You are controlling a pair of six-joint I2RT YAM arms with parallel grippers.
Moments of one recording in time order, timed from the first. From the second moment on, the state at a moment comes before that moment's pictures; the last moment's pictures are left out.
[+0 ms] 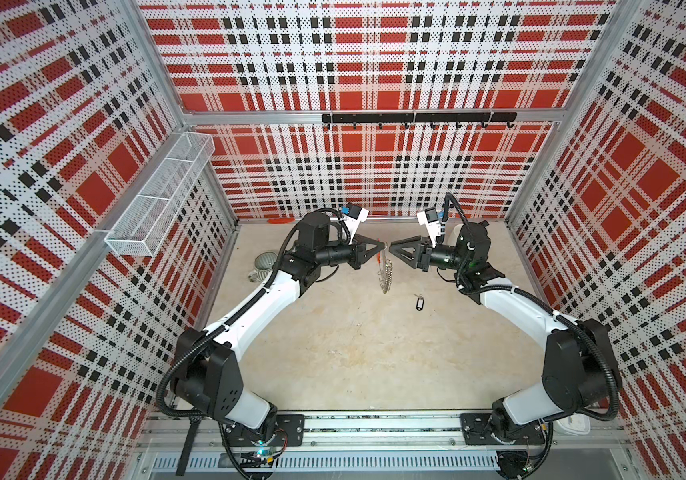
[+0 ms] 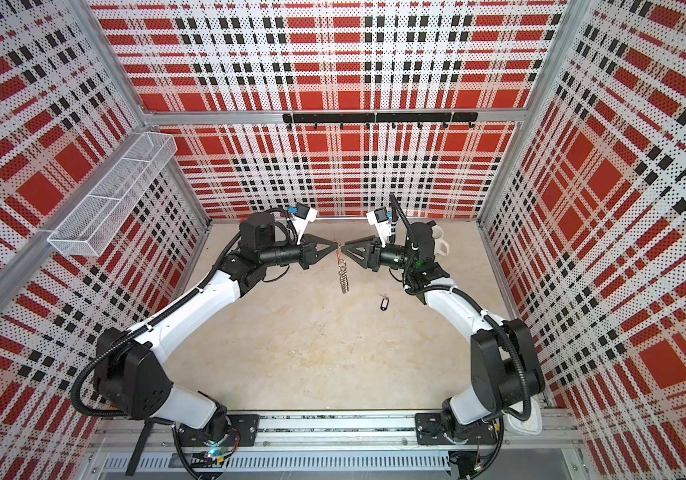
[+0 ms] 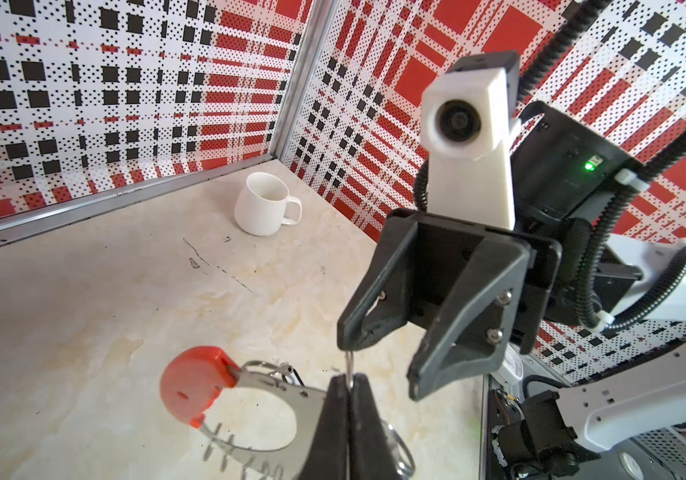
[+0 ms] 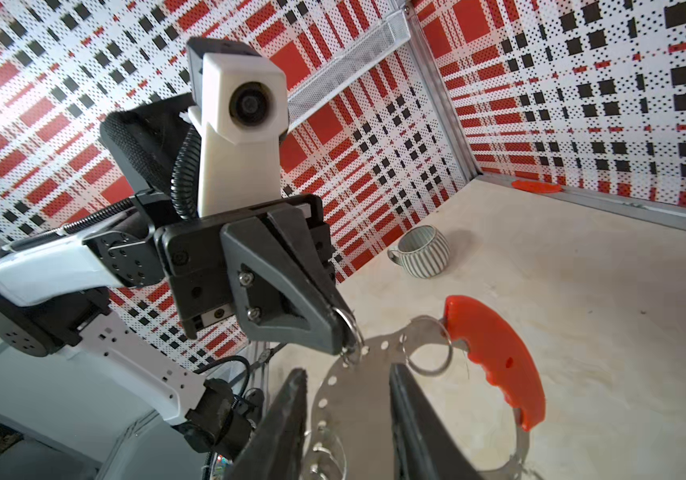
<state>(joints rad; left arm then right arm) -0.47 1.52 1.28 -0.04 0.72 -0.29 0.34 1.53 1.06 0.48 -1.00 0.55</state>
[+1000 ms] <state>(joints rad) -0.48 1.53 1.32 -0.04 0.73 -0.29 0.33 1.59 1.06 0.72 -1.06 0.74</state>
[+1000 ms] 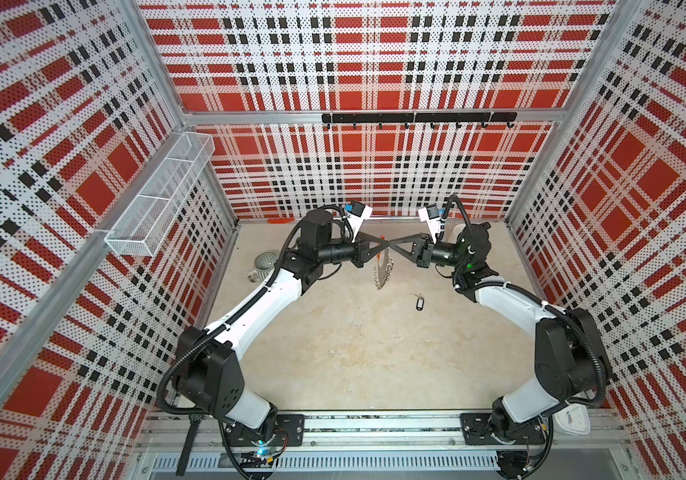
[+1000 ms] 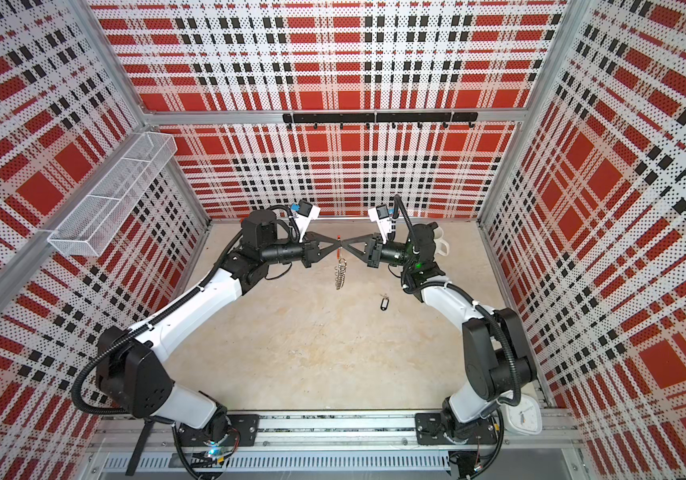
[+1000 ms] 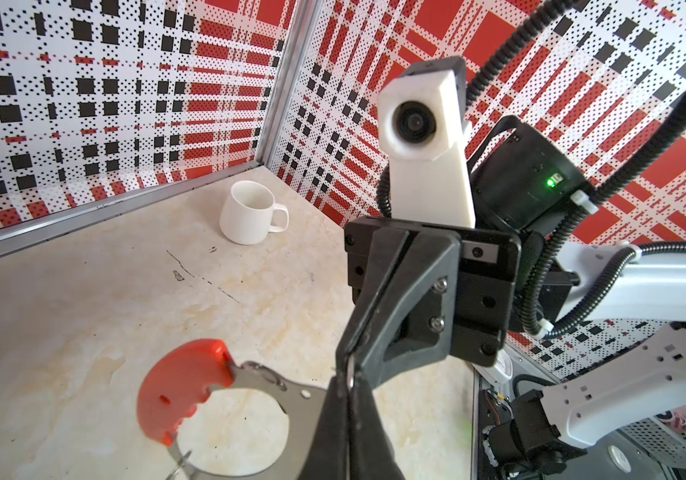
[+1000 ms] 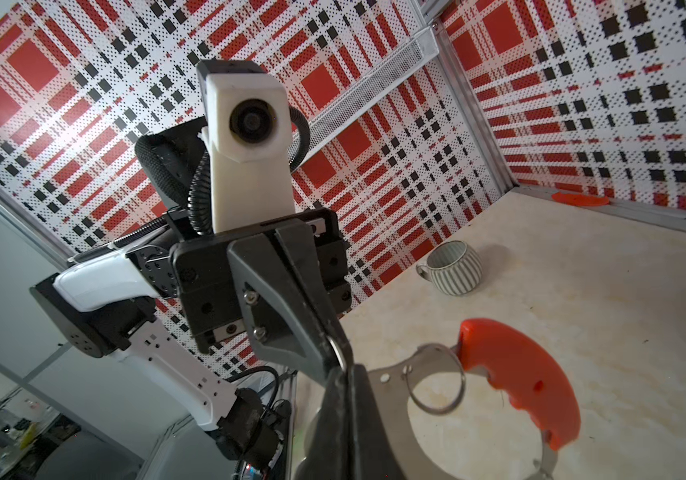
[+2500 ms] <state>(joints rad) -0.47 1.47 0.96 0.82 0.70 -0.81 0.40 1.65 0.98 1.36 -0.85 1.13</state>
